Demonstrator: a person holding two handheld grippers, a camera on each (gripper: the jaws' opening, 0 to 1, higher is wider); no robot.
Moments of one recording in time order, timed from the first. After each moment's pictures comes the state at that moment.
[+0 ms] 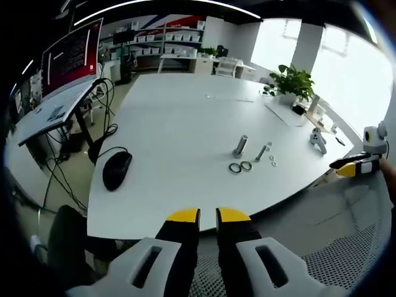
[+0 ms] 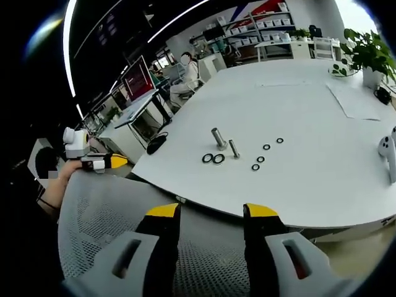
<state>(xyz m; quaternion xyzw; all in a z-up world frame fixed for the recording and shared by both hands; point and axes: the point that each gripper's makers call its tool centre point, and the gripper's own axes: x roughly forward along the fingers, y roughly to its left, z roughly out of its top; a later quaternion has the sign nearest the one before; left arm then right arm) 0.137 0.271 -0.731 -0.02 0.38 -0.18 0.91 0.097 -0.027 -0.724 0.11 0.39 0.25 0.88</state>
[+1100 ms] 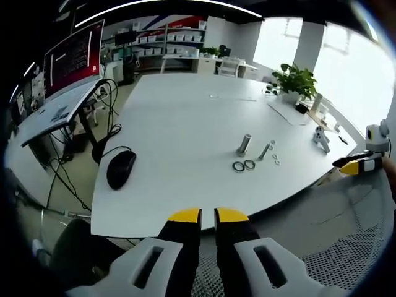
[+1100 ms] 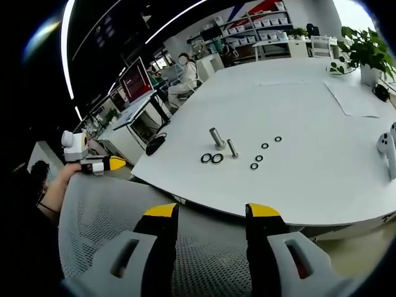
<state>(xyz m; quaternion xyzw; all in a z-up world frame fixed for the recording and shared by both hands) 0.135 0.276 -0.732 -0.01 0.38 -0.17 0.91 0.097 -0.029 -0.724 0.12 0.39 0.25 0.88</state>
